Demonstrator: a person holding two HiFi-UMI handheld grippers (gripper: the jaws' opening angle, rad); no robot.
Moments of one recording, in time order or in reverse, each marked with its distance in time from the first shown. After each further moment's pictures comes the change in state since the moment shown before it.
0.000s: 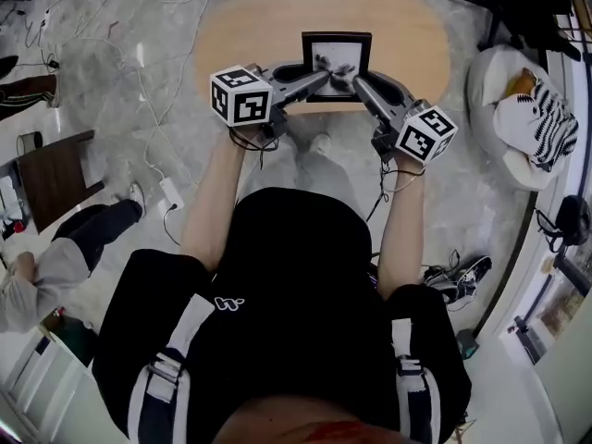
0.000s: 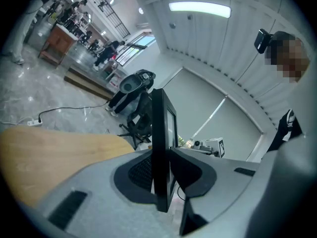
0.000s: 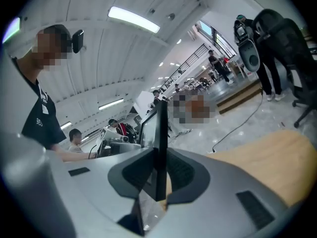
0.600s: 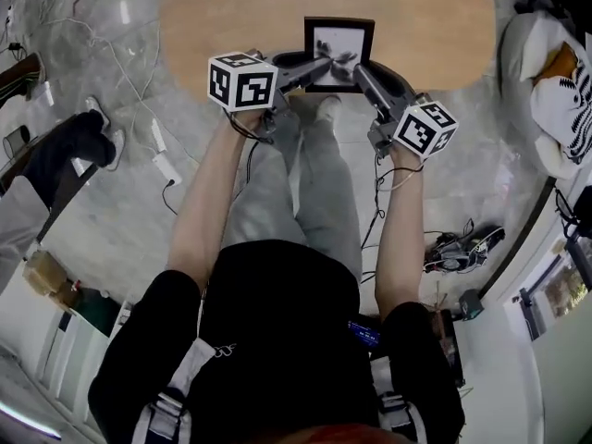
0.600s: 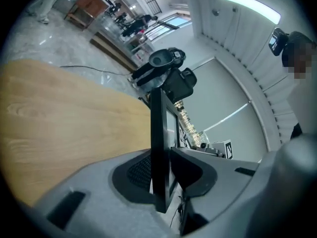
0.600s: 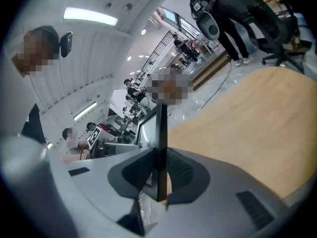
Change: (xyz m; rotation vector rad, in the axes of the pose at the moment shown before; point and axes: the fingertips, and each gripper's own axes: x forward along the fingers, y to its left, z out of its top) left arm 0.046 0.190 -0.147 -0.306 0.198 0.086; right arm 0.068 -0.149 -0.181 0.317 0.101 -0.177
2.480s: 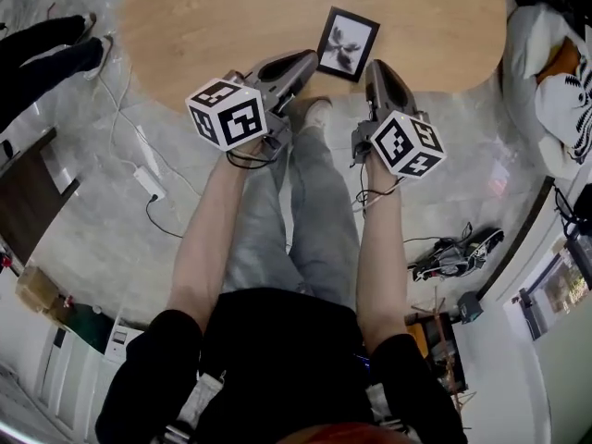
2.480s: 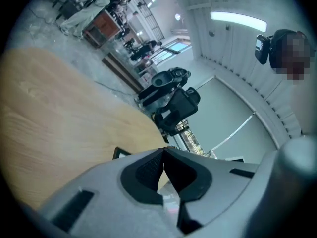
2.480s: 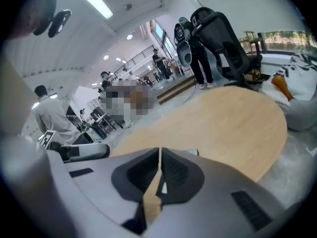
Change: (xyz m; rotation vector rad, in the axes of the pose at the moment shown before) left arm 0.015 0.039 -0.021 -0.001 -0.299 0.047; right arm -0.010 -0.085 -0.035 -0.039 -0.185 -0.474
